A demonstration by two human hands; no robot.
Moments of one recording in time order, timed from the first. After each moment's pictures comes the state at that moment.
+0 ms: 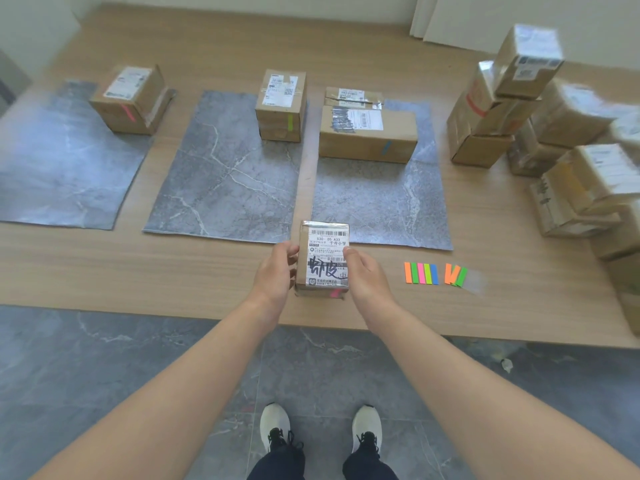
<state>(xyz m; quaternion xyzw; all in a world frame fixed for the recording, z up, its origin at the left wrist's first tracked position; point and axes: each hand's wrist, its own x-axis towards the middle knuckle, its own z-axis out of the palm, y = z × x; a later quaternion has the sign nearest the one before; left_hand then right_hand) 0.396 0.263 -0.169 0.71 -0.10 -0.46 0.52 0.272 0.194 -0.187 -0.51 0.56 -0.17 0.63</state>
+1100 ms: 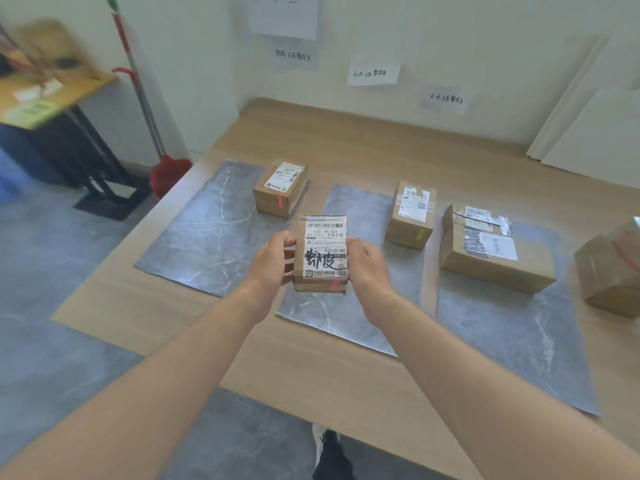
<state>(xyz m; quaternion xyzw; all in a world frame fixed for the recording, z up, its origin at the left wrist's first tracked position) 0.708 0.293 -0.039 0.70 -0.08 -0.37 0.60 0.601 0.187 -0.058 -0.59 0.46 -0.17 0.64</state>
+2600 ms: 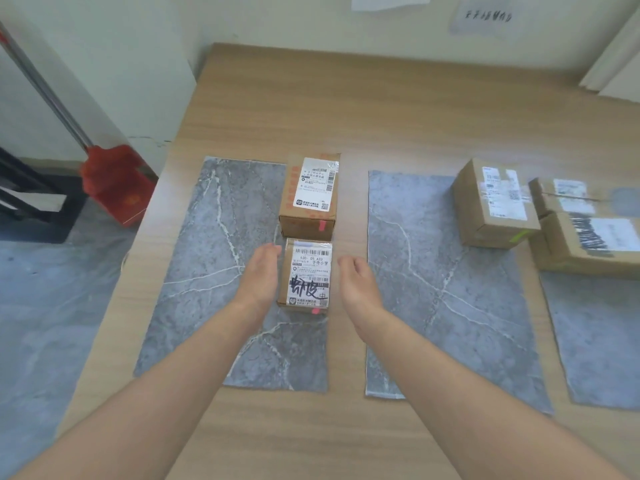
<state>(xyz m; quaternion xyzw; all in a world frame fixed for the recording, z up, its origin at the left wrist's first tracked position) 1.016 0.233 -0.175 0.76 -0.10 -0.45 0.45 0.877 0.165 -0.177 -0.48 0.61 -0.14 0.61</state>
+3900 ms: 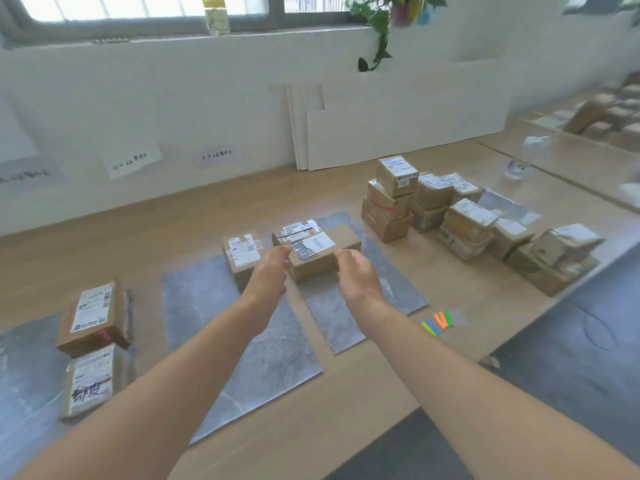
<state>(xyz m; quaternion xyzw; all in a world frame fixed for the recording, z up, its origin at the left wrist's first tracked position) 0.593 0.157 0.019 0.63 -0.38 -0.54 0.42 0.446 0.166 0.011 -0.43 0.62 -0.46 0.46</state>
